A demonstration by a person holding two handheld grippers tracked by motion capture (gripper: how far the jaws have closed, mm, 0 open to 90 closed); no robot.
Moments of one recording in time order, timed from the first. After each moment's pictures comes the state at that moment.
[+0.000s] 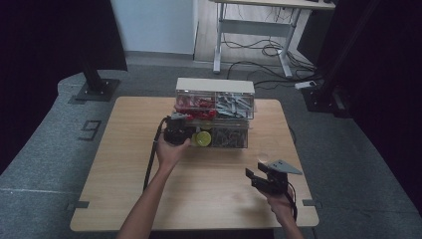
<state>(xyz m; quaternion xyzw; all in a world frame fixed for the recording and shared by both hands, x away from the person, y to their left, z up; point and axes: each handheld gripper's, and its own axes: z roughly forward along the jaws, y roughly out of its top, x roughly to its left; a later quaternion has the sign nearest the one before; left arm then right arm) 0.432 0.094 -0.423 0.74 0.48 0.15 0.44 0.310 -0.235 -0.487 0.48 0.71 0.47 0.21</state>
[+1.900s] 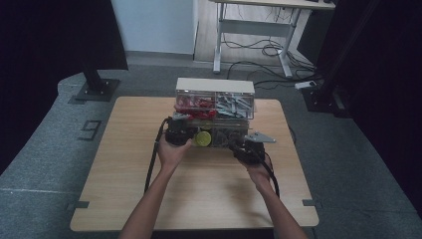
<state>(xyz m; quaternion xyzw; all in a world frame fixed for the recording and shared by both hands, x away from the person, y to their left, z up) 0.428 0.089 -0.422 0.74 0.49 0.14 0.44 0.396 -0.178 -0.469 0.44 0.73 0.48 0.21</state>
